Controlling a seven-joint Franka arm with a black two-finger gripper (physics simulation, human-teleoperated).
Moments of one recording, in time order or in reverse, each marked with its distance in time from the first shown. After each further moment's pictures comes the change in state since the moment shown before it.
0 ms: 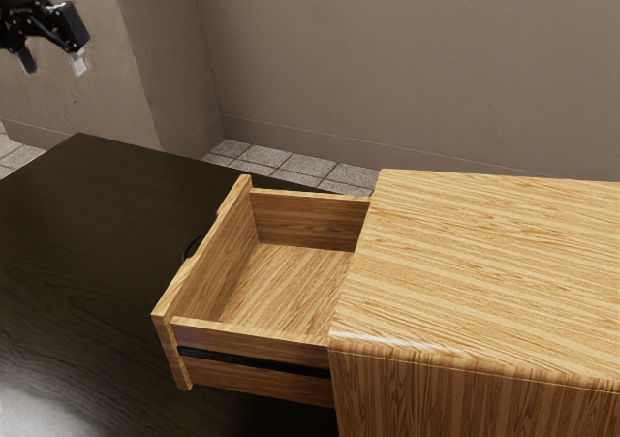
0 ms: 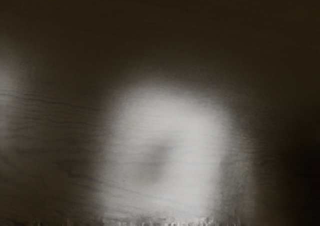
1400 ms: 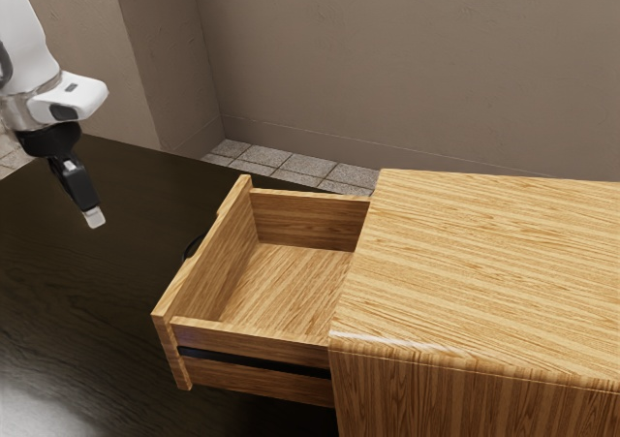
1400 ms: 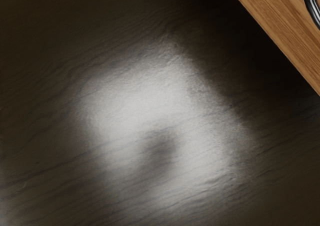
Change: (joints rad) arm -0.275 -0.536 -0.042 -0.846 0.165 0.294 0.309
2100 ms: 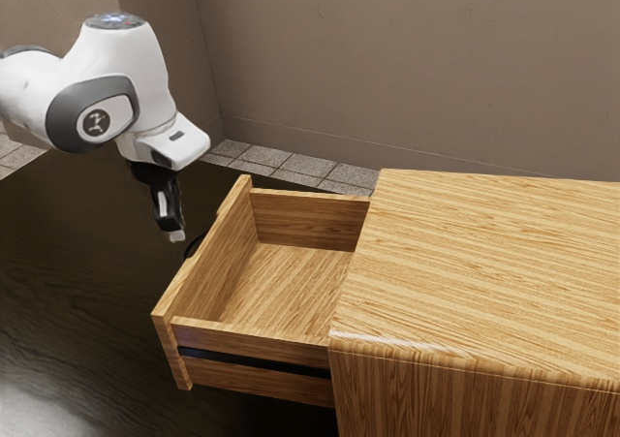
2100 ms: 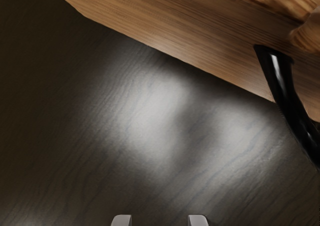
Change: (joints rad) arm -0.046 0.290 -0.075 0.037 0.002 0.217 0.306
